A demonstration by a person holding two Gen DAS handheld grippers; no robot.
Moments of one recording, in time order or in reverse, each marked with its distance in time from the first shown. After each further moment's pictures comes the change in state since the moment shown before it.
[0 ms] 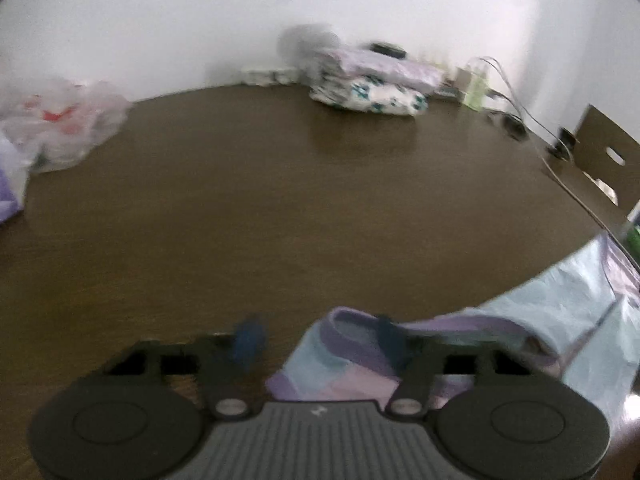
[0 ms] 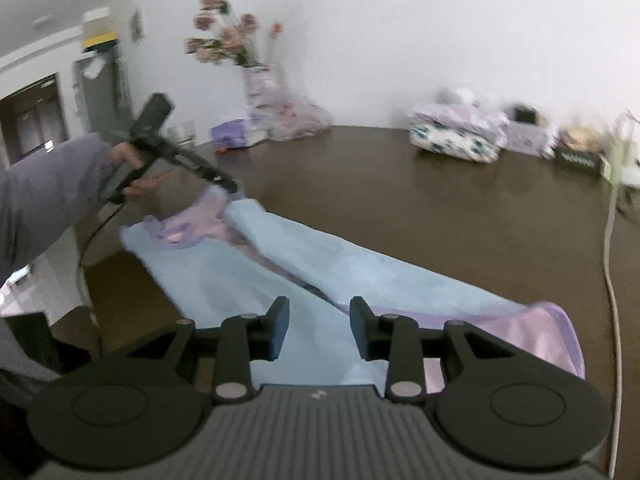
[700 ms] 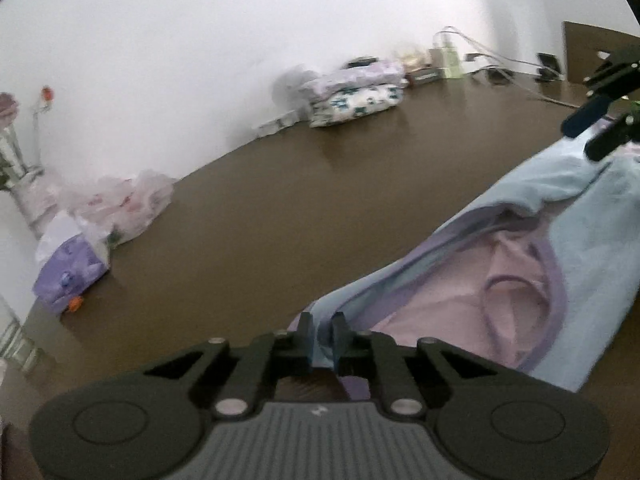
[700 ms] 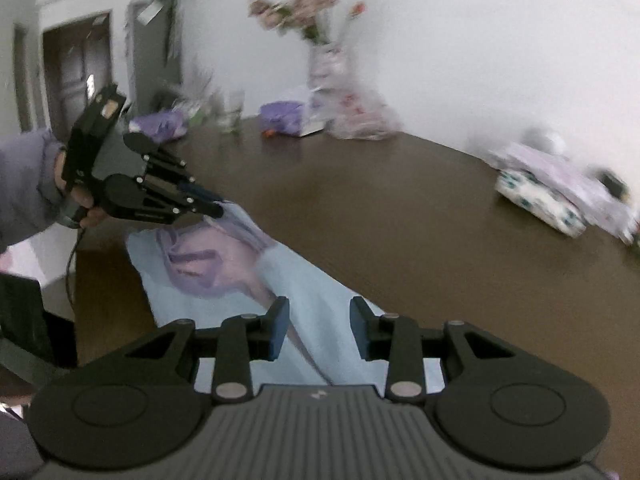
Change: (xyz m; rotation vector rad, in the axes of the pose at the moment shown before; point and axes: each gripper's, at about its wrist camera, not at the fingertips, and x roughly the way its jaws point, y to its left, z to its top) left arm -0.048 -0.068 -0.085 0.295 -0.141 0.325; right arm 0.109 0.082 0.076 -0.258 0.074 0.105
